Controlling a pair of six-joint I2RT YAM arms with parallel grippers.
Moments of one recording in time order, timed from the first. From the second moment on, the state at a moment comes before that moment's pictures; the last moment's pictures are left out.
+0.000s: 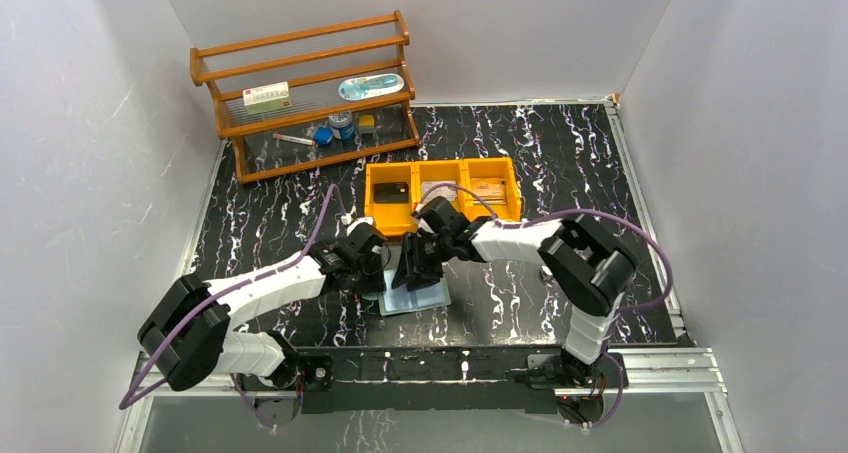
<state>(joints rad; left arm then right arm) -0.79 1.29 0.64 -0.45 -0.12 -0.80 0.86 1.76 0.95 -0.12 -0.54 0.89</state>
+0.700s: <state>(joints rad) -0.79 1.18 0.64 -0.50 -0.20 -0.85 0.91 1.80 0.95 -0.07 -0.49 0.94</state>
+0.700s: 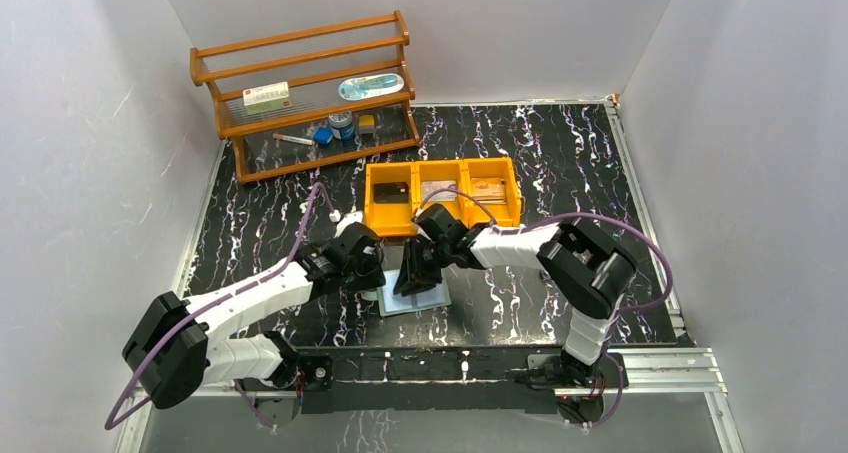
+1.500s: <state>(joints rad) -0.79 1.32 0.65 -0.48 -0.15 -0.83 0.83 1.57 0.89 -0.28 -0.28 0.90</state>
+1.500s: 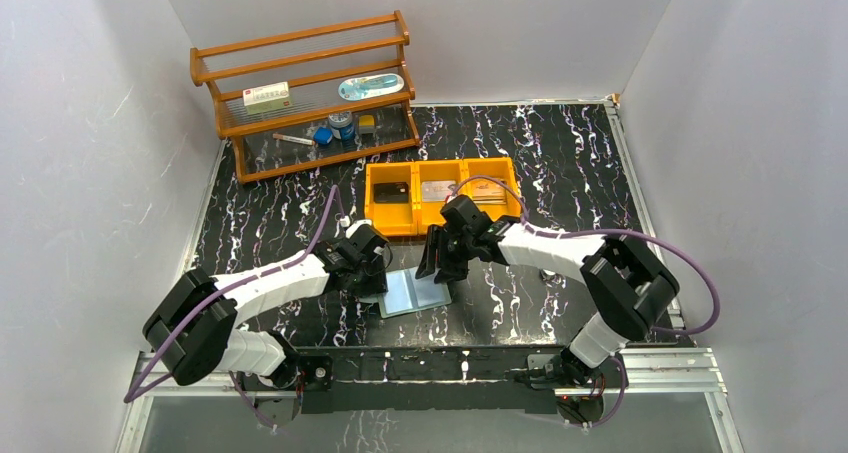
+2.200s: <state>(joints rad) -0.79 1.34 0.66 -0.48 -0.14 -0.83 0.83 1.62 0.92 -0.35 -0.27 0.83</state>
